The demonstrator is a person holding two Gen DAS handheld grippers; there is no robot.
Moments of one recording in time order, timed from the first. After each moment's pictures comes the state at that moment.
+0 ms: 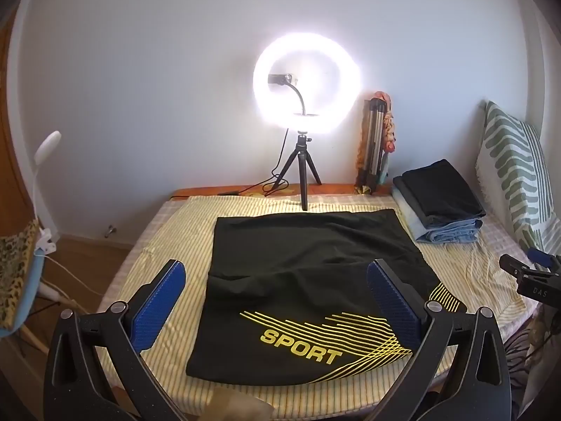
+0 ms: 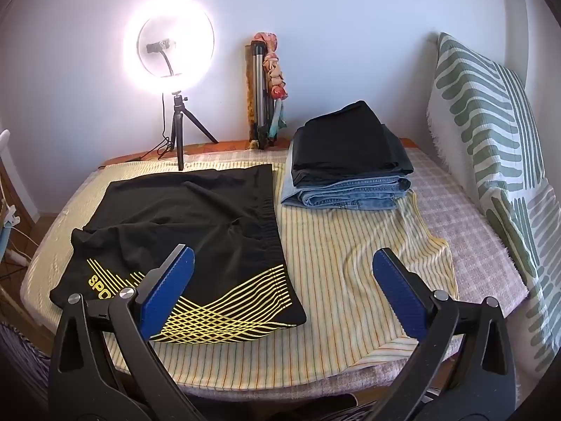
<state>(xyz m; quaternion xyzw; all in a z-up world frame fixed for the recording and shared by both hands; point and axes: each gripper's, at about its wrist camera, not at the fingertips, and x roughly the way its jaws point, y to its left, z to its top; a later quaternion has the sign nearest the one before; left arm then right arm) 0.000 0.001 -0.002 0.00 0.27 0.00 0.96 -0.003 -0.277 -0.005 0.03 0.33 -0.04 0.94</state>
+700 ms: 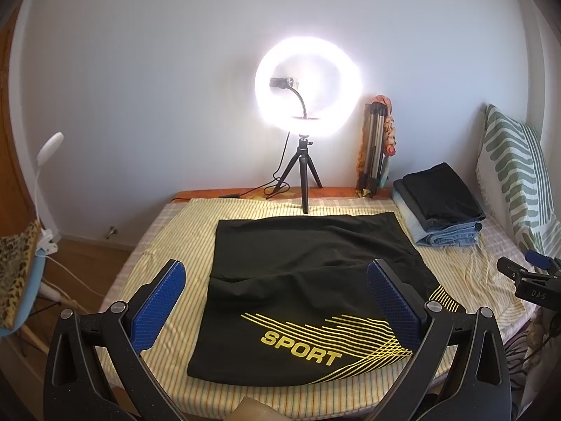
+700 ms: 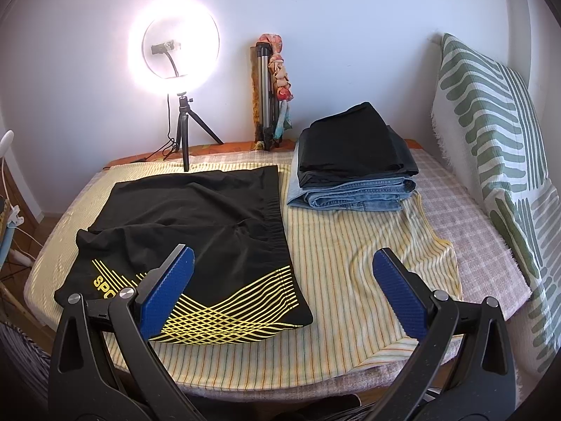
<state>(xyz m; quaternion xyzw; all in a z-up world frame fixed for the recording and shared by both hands) -0.004 0.000 0.005 0.00 0.26 0.01 0.96 -0.004 -0.273 -0.004 0.03 0.33 -0.03 0.94</state>
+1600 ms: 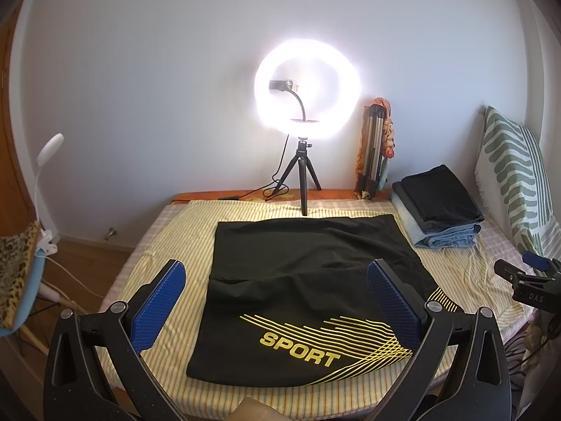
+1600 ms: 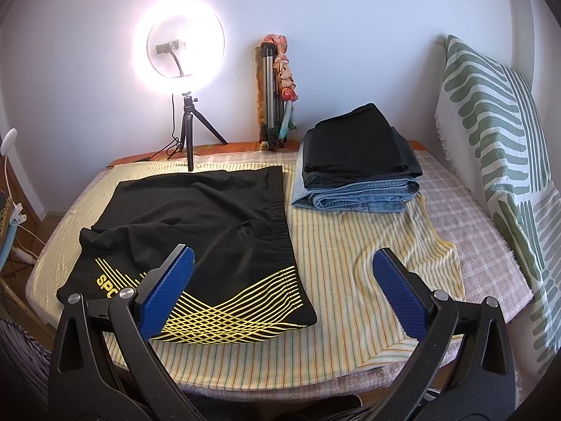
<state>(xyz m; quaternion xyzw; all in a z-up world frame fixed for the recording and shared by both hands) -0.003 0.000 0.010 0.00 0.26 0.00 0.97 -0.004 -0.267 -0.003 0.03 0.33 -0.03 0.94</state>
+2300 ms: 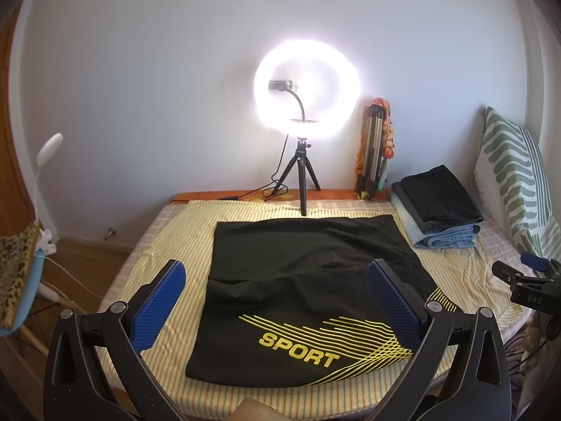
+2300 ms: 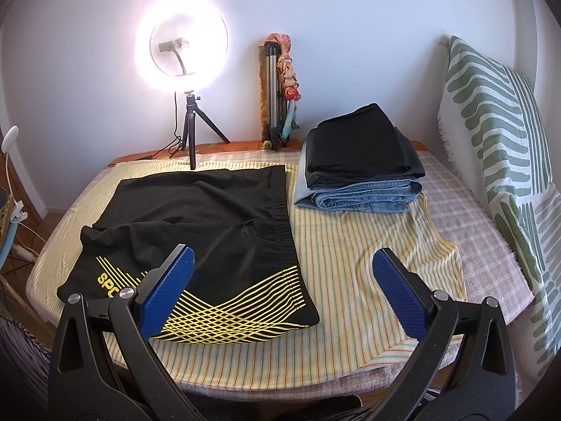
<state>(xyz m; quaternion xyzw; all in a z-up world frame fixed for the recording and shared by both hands) -0.002 0.000 0.012 0.00 0.26 0.00 0.97 -0.003 -0.269 -0.005 0.03 0.33 -0.03 0.94</state>
